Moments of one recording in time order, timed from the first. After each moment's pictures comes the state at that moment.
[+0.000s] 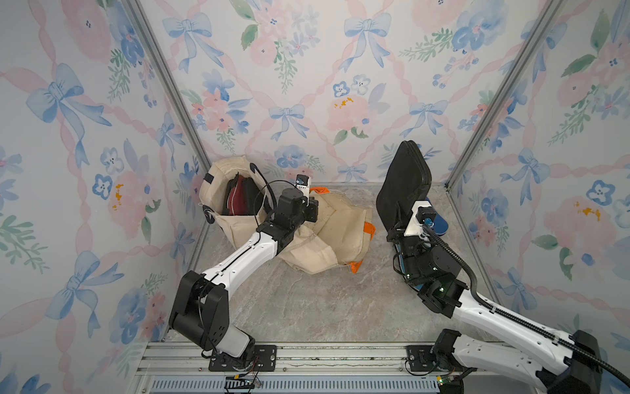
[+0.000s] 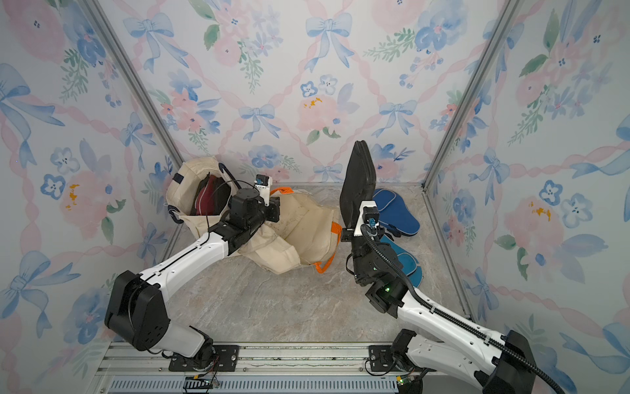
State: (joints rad) left arm -0.48 1.50 1.15 0.01 -0.09 -0.16; right arm 0.83 1.16 0.88 0.62 0.81 -0.23
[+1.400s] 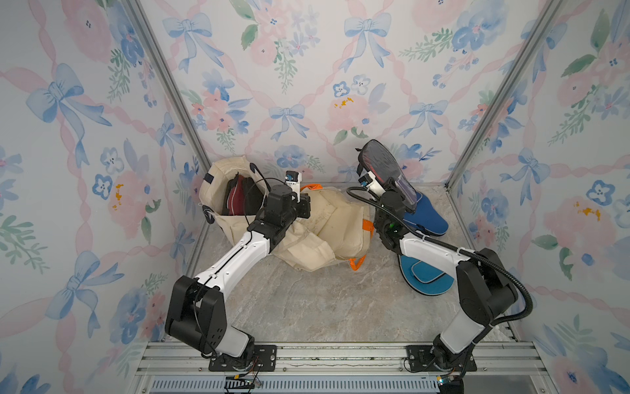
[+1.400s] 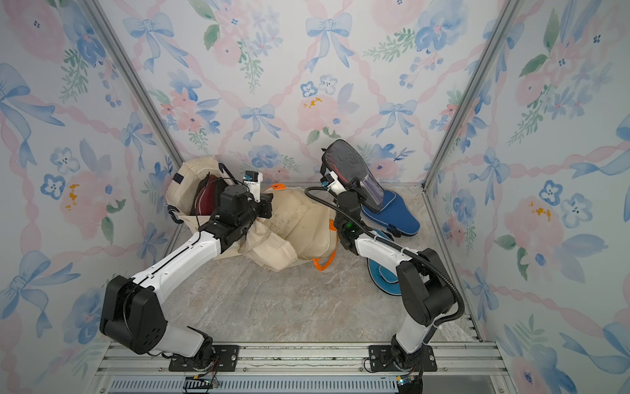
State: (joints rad) left arm -0.39 1.46 1.15 0.00 0.01 -0.21; right arm 0.52 1.86 1.29 0.60 0.80 -0.95
